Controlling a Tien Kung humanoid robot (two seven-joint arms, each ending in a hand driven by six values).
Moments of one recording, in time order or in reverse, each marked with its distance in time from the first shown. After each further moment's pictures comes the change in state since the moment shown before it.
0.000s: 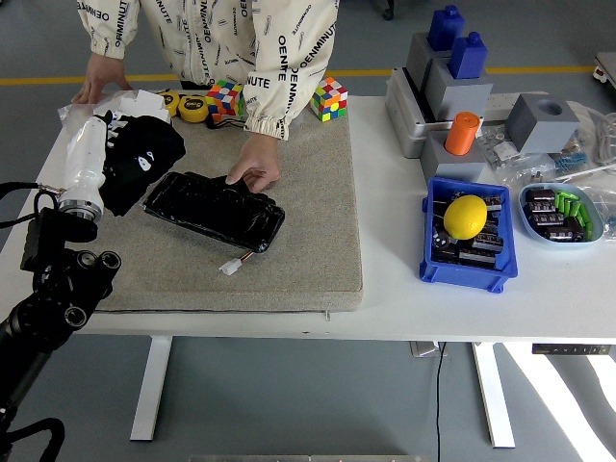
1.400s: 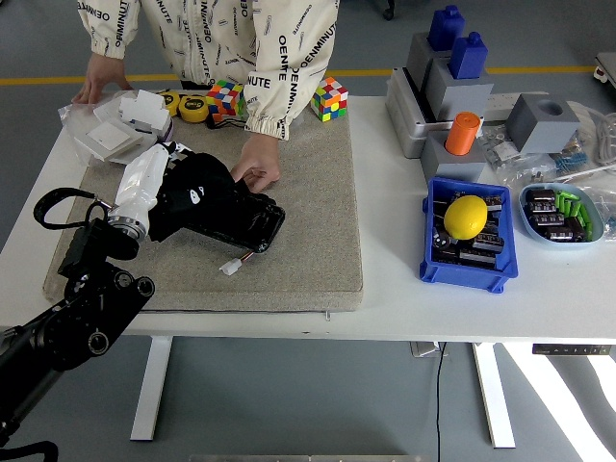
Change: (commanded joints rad) left arm 0.037 0.041 0.289 -0.142 -0.071 -0.057 0.125; right arm -0.006 -0.002 -0.013 0.006 0.011 0.000 0.001
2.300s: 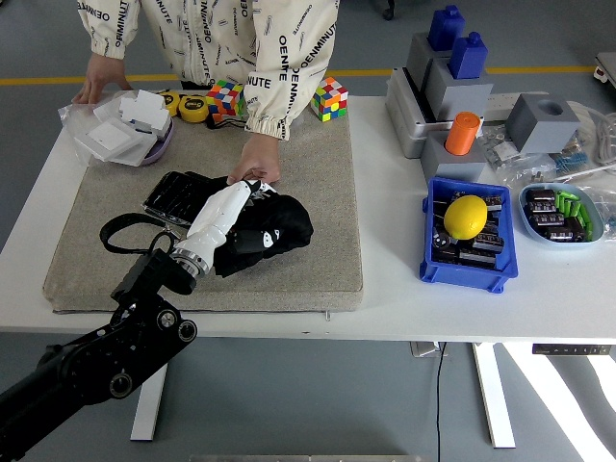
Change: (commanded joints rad) left arm 0.021 -0.005 0.240 -0.162 -0.105 -0.006 0.005; right arm 0.001 0.001 -0.021 0.005 0.018 0.003 0.003
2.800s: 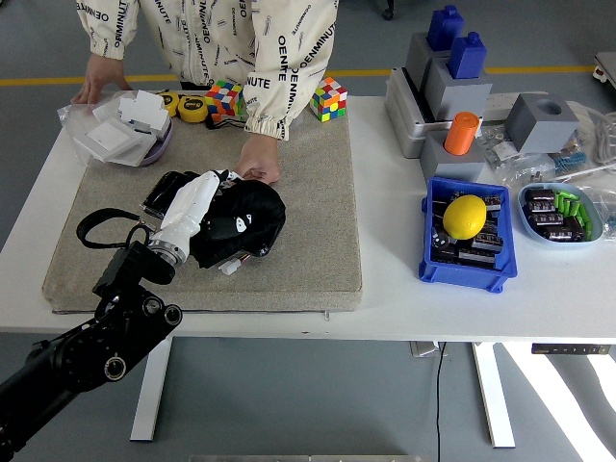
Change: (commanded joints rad) left arm -0.009 -0.005 -0.112 0.140 0.013 0.024 -0.033; right arm -0.001 0.000 0.000 0.000 0.002 -0.001 0.000
